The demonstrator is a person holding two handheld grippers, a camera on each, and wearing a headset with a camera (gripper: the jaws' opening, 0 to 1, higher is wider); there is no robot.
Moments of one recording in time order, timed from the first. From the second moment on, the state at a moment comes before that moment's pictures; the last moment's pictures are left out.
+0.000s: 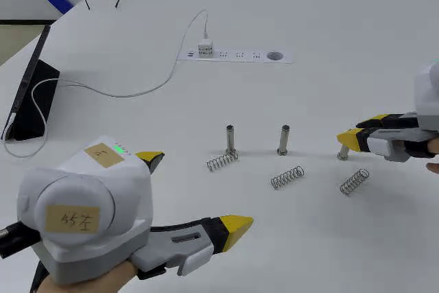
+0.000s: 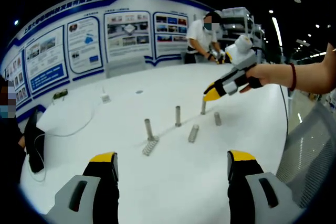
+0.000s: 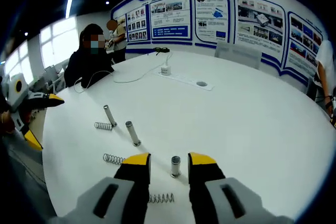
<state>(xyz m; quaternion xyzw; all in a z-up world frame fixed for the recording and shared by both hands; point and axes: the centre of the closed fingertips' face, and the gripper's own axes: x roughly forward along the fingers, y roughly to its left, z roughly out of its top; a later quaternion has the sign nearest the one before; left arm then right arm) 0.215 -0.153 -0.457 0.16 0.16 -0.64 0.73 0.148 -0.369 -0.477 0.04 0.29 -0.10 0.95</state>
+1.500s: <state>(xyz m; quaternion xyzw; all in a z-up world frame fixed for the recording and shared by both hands) 0.272 -0.203 -0.512 0.23 0.15 -0.70 0.66 0.118 -0.282 -0.463 0.05 0.23 0.01 0.97</state>
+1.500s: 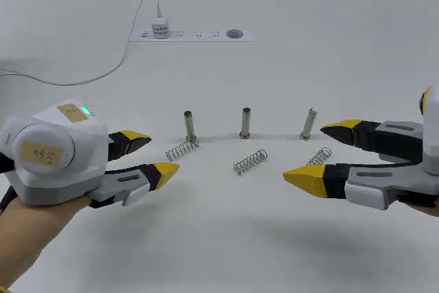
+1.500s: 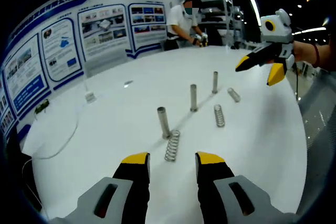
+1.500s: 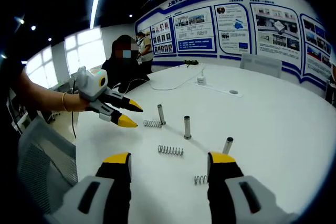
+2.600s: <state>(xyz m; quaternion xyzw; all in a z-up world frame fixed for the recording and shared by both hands) 0.274 -0.224 -0.538 0.24 0.18 -0.74 0.61 0.123 -0.279 -0.471 0.09 0.22 -0.01 0.97</state>
